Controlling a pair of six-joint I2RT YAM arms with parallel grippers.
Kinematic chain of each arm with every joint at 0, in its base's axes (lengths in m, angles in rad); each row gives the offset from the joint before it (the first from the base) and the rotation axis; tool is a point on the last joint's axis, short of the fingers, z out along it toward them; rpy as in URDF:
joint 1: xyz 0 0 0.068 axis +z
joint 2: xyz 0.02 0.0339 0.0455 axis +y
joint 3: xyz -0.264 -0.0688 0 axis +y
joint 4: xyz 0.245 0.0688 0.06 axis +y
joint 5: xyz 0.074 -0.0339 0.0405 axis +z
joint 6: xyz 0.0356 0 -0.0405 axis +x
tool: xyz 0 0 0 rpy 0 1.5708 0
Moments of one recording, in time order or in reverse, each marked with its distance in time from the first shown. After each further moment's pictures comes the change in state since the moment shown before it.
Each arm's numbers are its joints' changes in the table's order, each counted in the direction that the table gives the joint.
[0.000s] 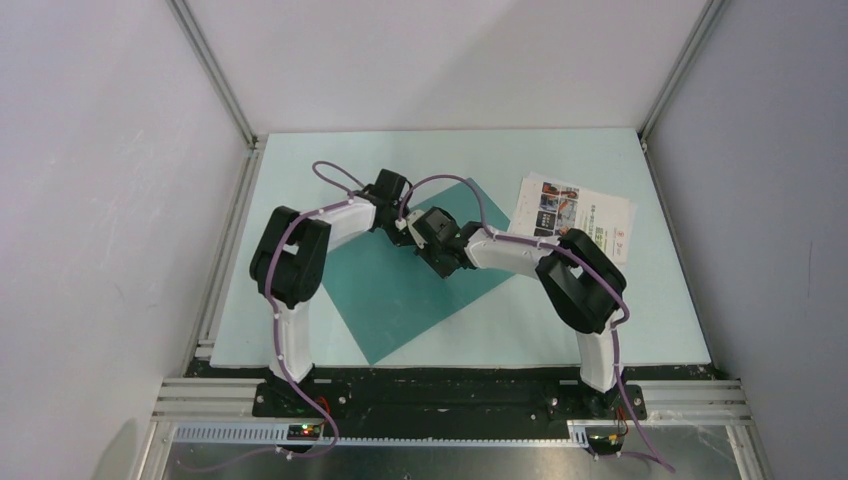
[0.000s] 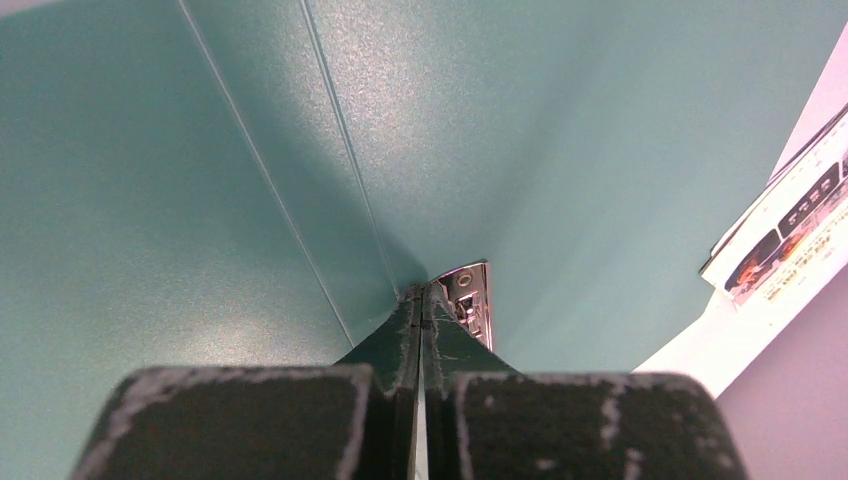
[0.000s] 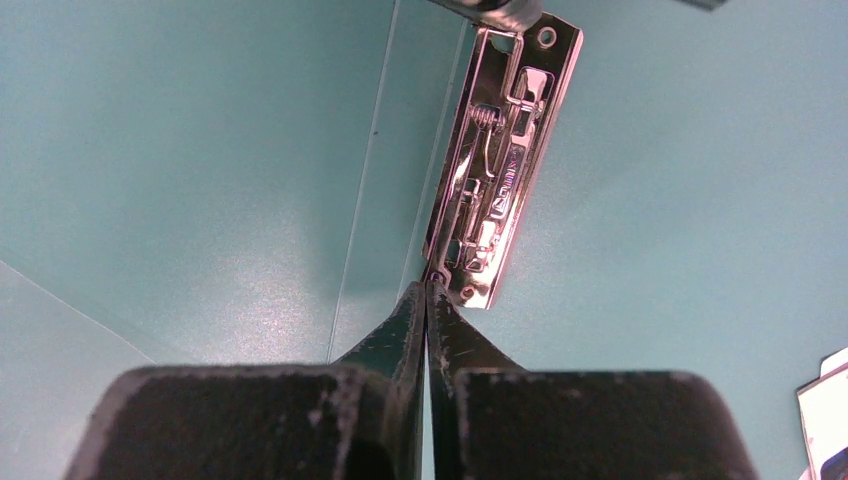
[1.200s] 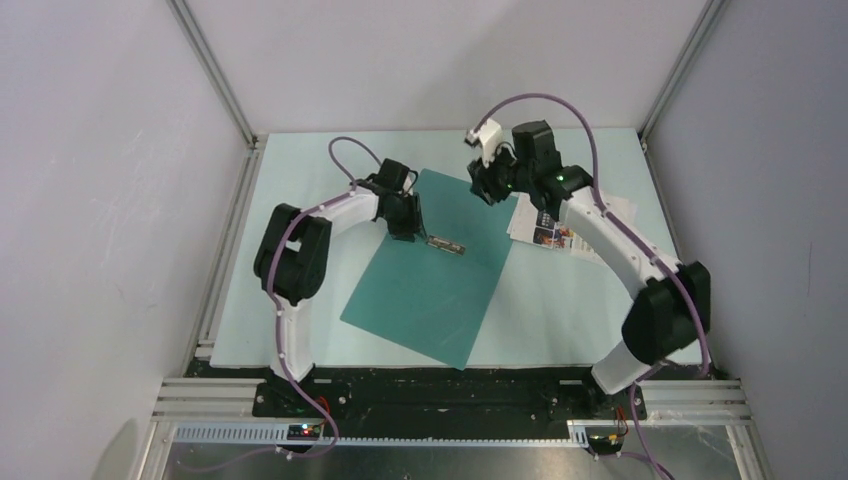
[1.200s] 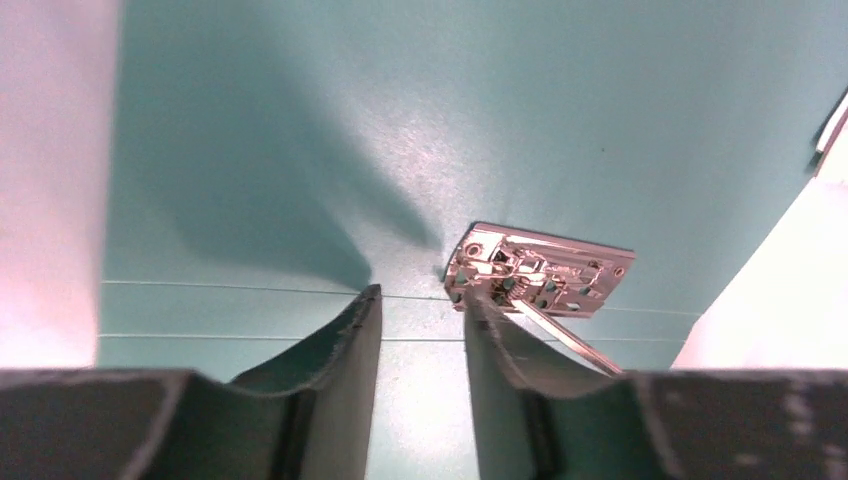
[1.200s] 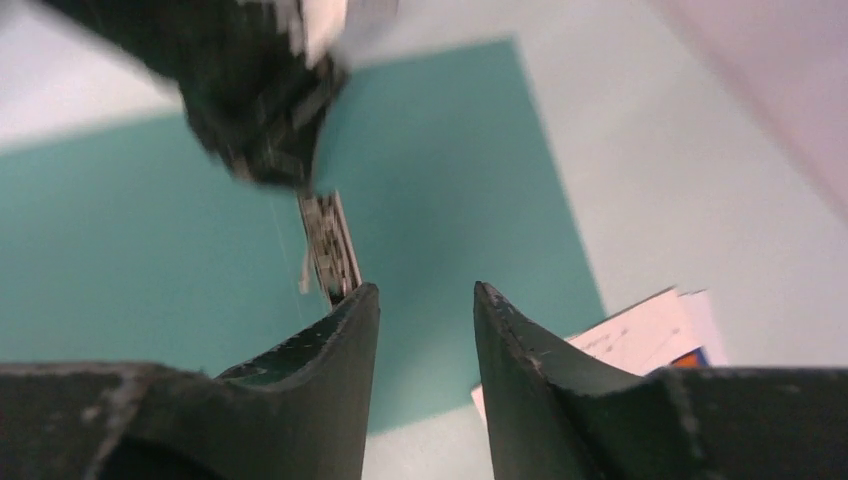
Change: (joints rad) left arm -0.010 0.030 -0.116 0.095 -0.026 0.375; right arm -0.349 -0.429 -0.132 -0.016 0.349 -0.222
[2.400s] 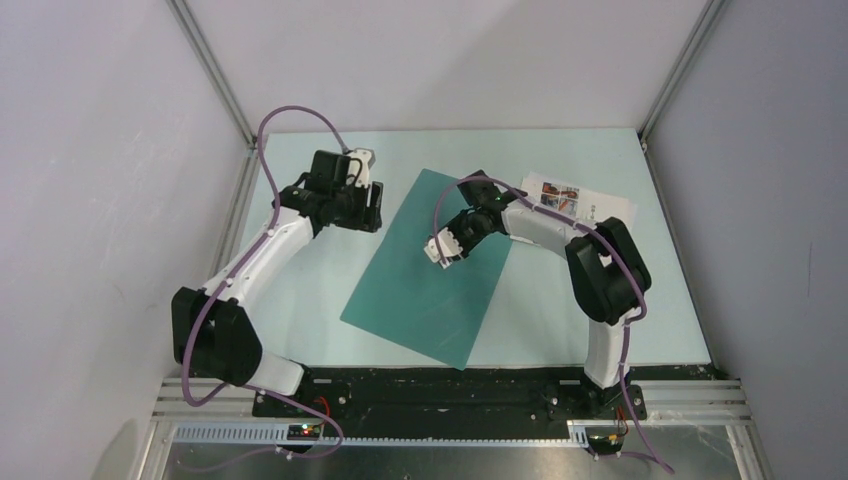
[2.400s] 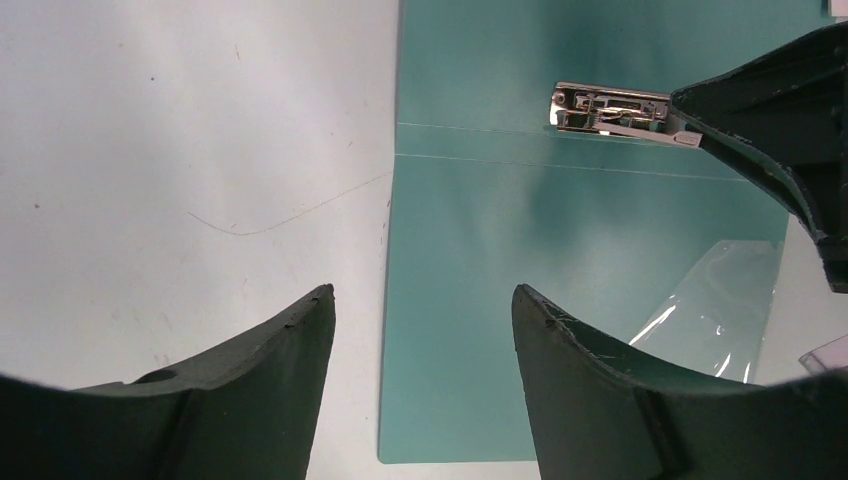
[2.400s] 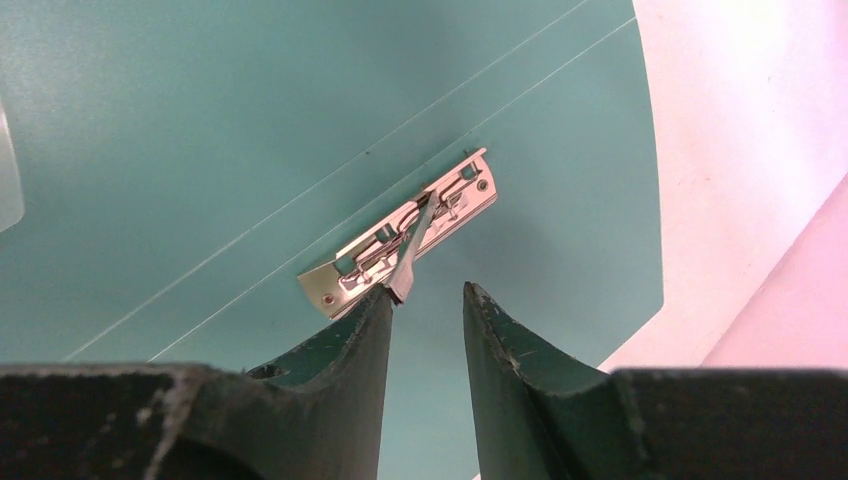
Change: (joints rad) left arm 0.119 -0.609 0.196 0.185 0.122 0.487; right arm 0.097 0.369 0.075 0.178 0.248 -1.422
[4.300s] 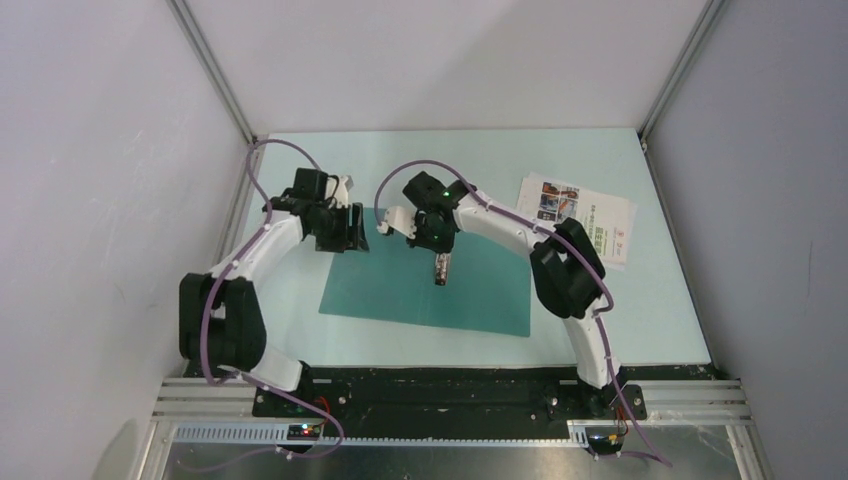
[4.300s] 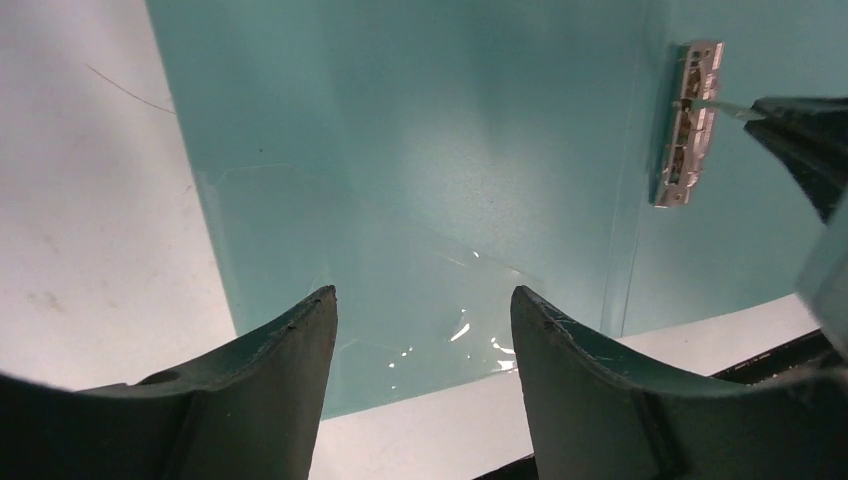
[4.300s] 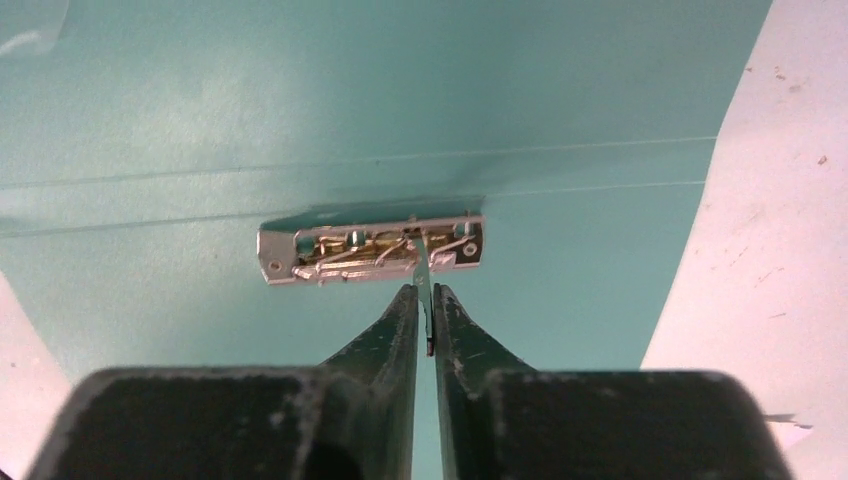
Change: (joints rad) left arm 0.180 0.036 0.146 0.030 -0.194 -0.045; right arm 0.201 0.188 -0.381 0.306 -0.392 1.038
